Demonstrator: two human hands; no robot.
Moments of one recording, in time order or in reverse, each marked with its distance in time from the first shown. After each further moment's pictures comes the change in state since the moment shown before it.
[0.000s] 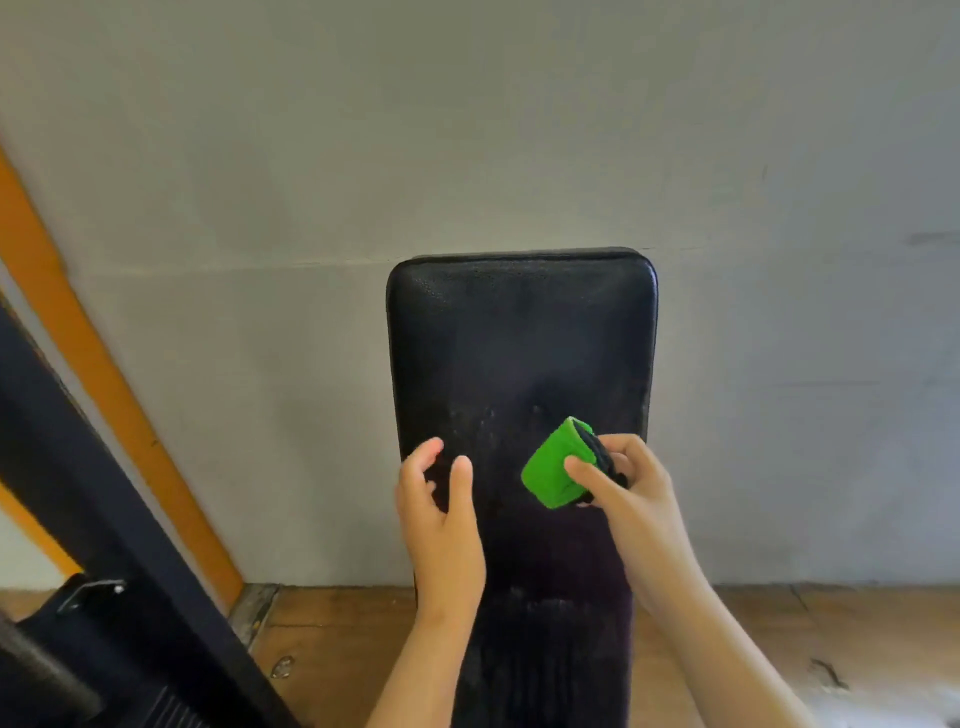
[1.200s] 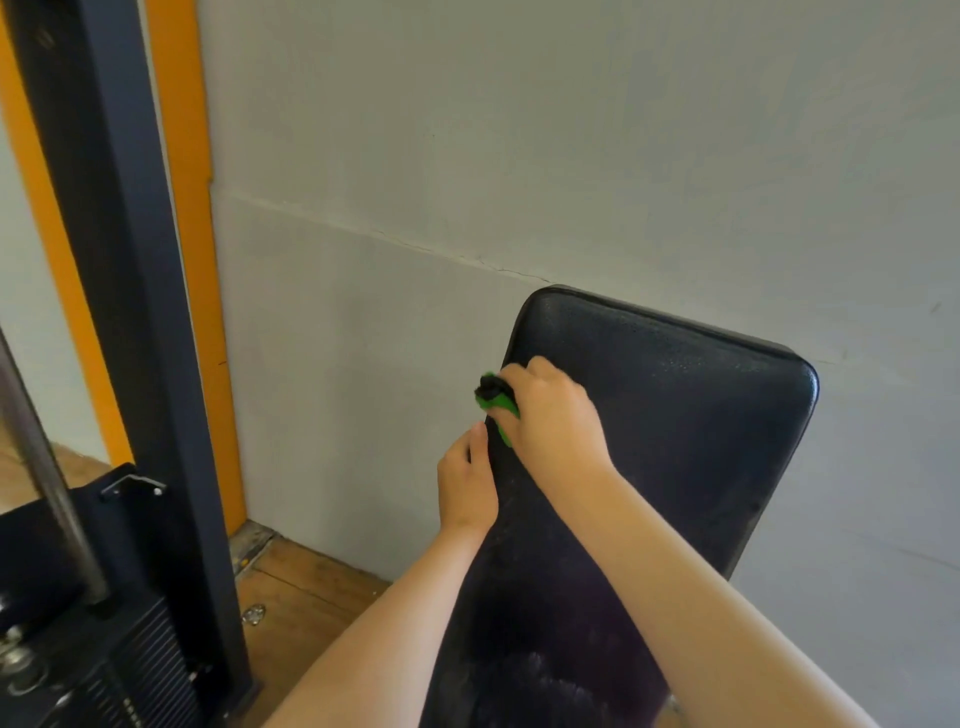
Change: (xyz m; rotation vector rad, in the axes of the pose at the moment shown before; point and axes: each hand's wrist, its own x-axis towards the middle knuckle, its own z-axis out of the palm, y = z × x) left_hand 0.108 -0.057 0.008 -0.189 0.057 -0.064; right_hand 0.080 -0.054 0.153 -1.246 -0.401 -0.785
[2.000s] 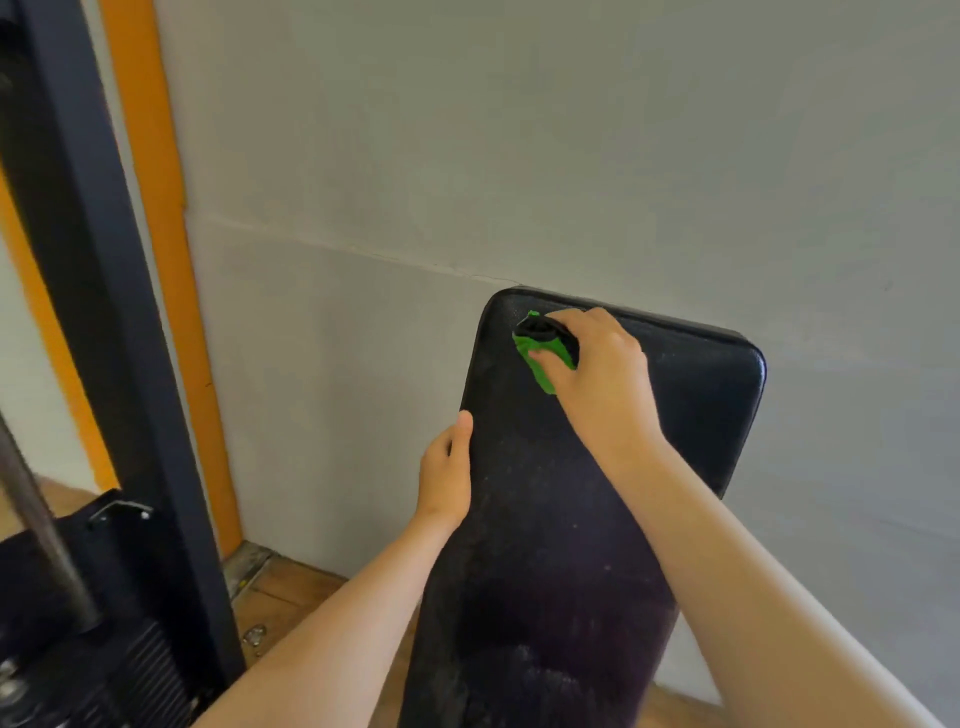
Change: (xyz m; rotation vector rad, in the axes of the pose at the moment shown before) left_hand -0.003 0.030 -0.002 0.022 -0.151 -0.093; right_hand -0.009 0.042 -0.048 0.320 0.302 0.135
